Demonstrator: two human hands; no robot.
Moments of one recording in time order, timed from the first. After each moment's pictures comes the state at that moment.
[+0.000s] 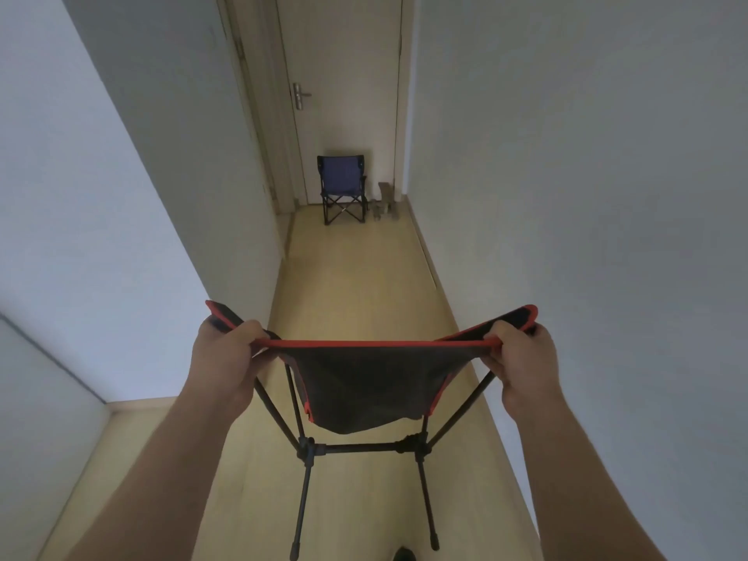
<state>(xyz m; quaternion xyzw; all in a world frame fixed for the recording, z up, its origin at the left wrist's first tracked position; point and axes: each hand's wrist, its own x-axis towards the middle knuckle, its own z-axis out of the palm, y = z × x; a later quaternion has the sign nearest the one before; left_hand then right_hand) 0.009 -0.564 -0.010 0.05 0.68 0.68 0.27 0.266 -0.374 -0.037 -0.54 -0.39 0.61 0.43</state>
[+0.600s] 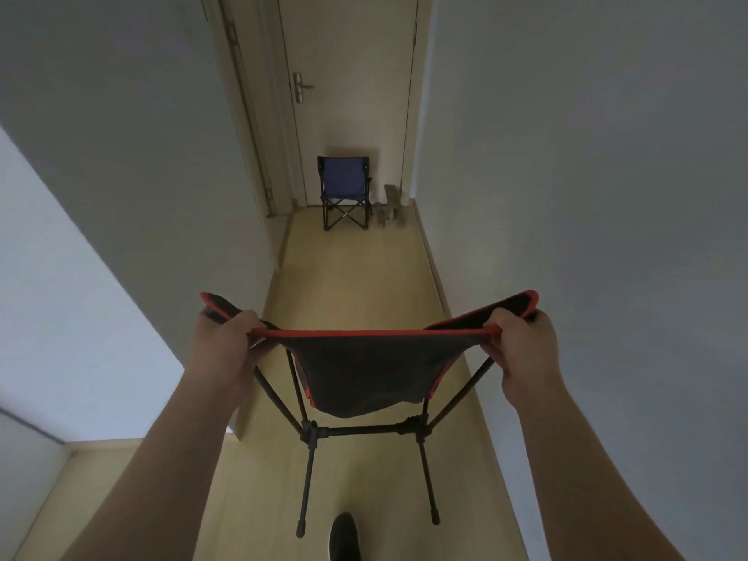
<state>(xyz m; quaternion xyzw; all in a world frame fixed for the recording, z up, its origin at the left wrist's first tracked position) -0.141 -0.332 -0.017 0.01 0.63 0.72 0.28 0.113 -0.127 -0.033 -0.53 -0.43 0.60 0.41</state>
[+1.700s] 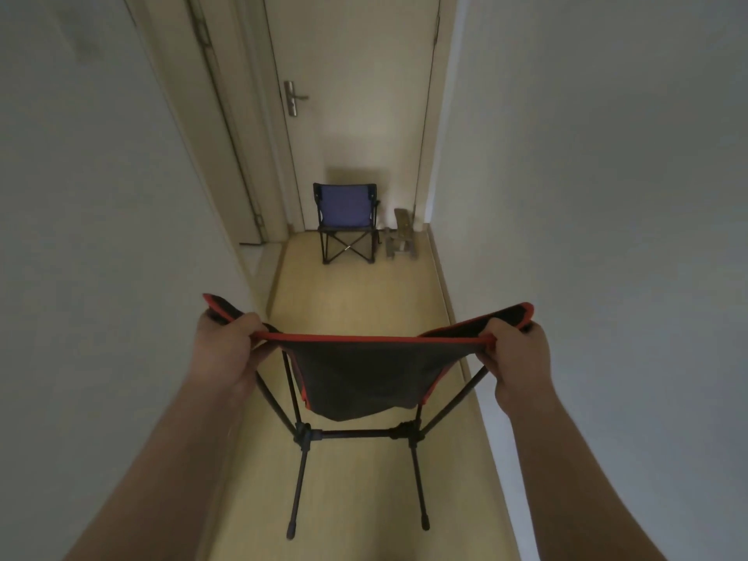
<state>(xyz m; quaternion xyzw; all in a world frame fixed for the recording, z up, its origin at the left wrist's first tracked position) -0.433 0.065 -0.033 0.01 0.65 0.72 0.25 -0.179 0.270 -0.055 -0.55 -0.38 0.63 0.39</state>
